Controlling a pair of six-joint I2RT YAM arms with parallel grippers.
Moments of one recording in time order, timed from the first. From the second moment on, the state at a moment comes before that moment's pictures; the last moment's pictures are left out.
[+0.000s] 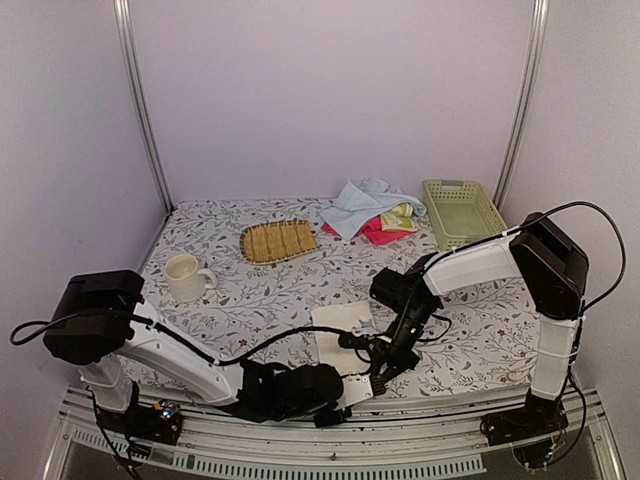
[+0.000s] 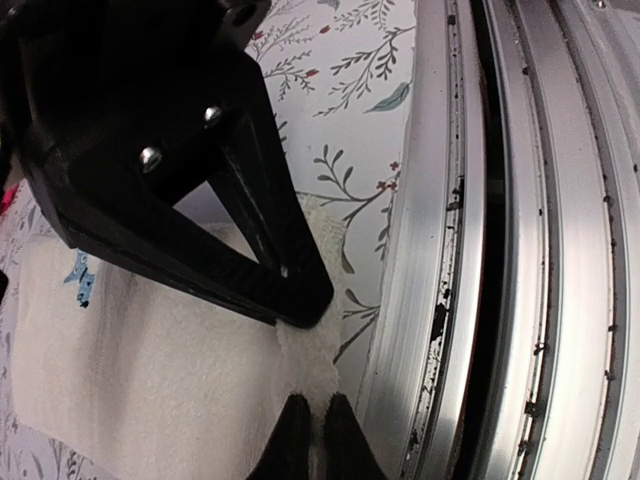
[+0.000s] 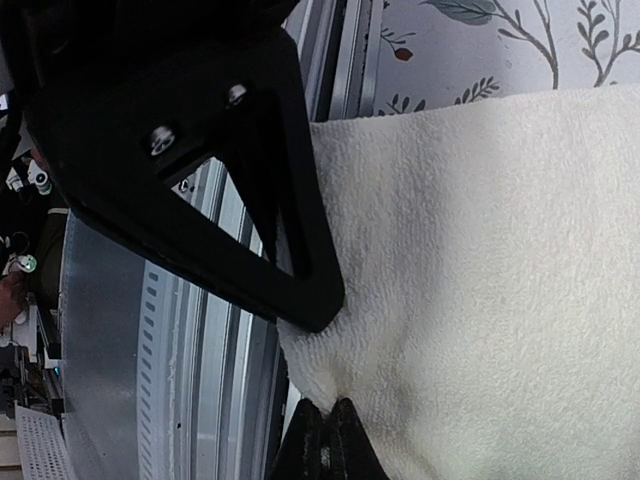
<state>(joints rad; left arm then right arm) -1.48 1.86 0.84 0.31 -0.35 0.15 0.83 1.97 1.15 -0.85 -0.86 -0.80</state>
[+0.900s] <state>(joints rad) -1.47 1.87 0.92 0.19 -0.28 0.02 0.67 2.10 1.38 -0.75 -0.74 -0.57</state>
